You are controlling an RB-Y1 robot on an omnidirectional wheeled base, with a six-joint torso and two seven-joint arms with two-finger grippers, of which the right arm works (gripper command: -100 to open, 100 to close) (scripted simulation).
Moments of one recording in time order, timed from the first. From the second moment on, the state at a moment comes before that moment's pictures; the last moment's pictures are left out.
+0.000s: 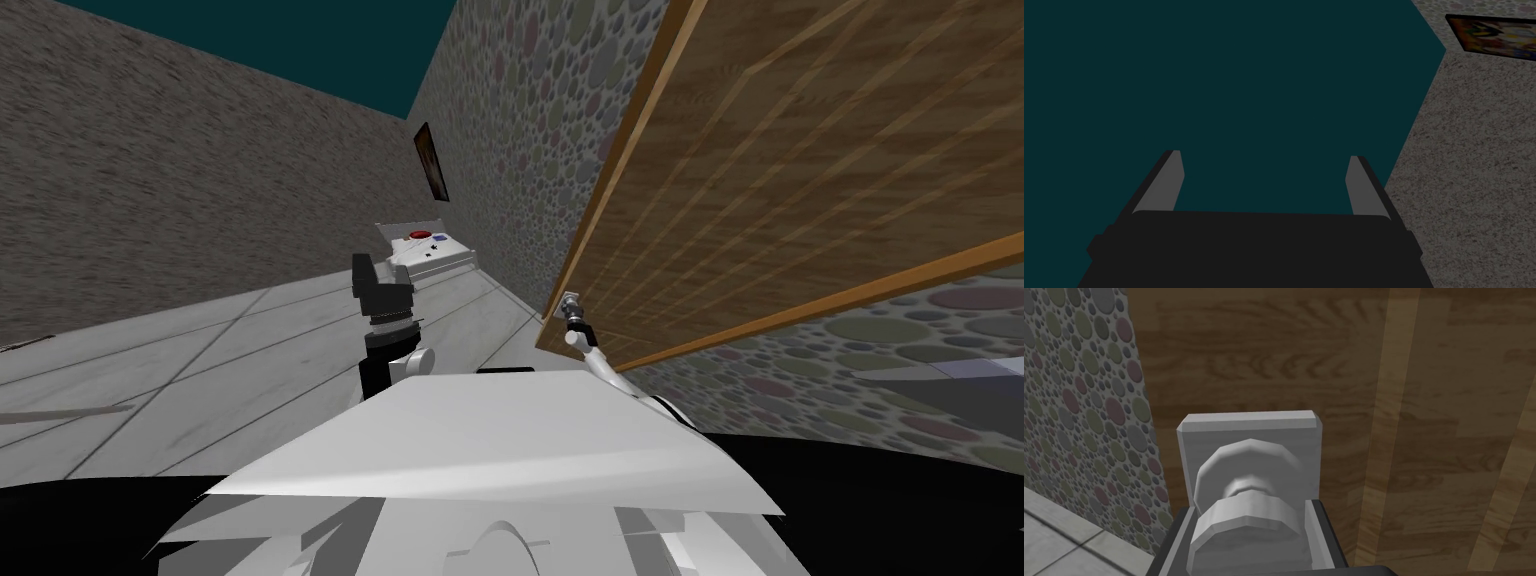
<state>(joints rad) -0.06 -0.41 0.12 -1.12 -0.98 -0.45 -1.09</state>
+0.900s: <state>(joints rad) -0.03 -0.46 0.19 -1.16 -0.97 -0.45 -1.15</state>
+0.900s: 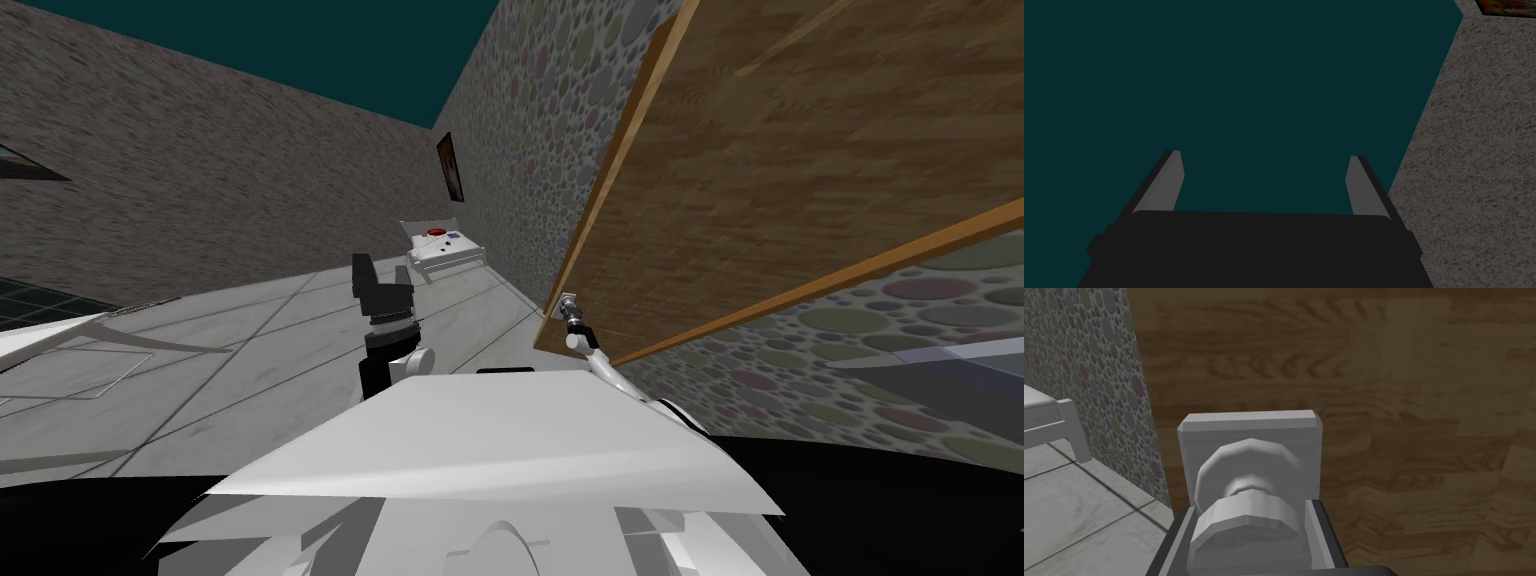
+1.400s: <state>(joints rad) -0.01 -0.50 0.24 -1.19 -0.97 -0.47 -1.19</state>
